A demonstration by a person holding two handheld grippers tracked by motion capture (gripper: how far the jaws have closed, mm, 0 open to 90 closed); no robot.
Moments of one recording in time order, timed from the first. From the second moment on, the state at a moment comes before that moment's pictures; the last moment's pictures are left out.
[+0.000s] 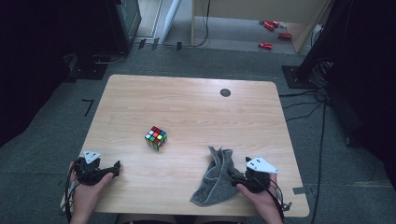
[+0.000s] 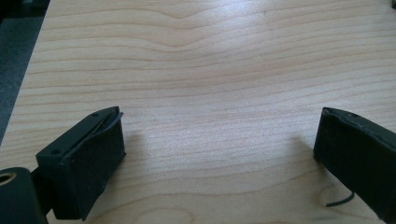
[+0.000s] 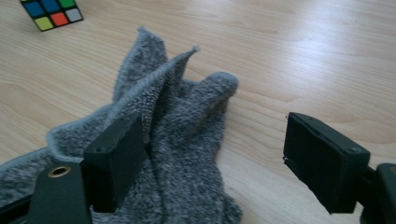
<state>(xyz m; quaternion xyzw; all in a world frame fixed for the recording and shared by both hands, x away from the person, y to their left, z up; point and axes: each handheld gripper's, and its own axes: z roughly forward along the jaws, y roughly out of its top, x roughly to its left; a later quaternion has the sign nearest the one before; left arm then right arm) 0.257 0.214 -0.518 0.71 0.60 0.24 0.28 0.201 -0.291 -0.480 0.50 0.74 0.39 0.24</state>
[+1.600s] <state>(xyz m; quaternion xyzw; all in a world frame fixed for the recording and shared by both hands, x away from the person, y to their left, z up) 0.271 0.184 -0.496 0.74 0.54 0.22 0.33 0.203 -0.251 -0.520 0.42 0.82 0.35 0.18</state>
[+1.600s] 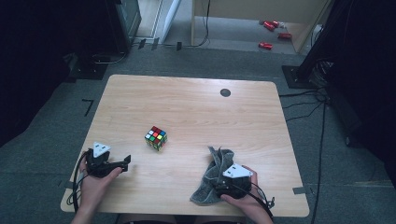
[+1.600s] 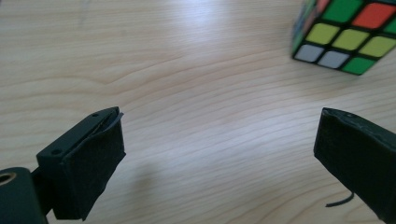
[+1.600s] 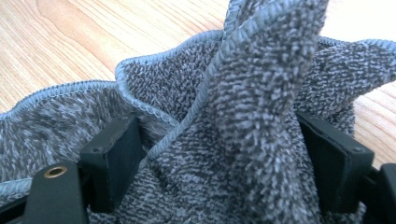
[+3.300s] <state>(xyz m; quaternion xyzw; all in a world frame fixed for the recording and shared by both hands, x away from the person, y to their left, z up) 0.332 0.085 -0.514 0.79 0.48 0.18 0.32 0.202 -0.253 -0.521 0.42 0.82 0.35 0.18</state>
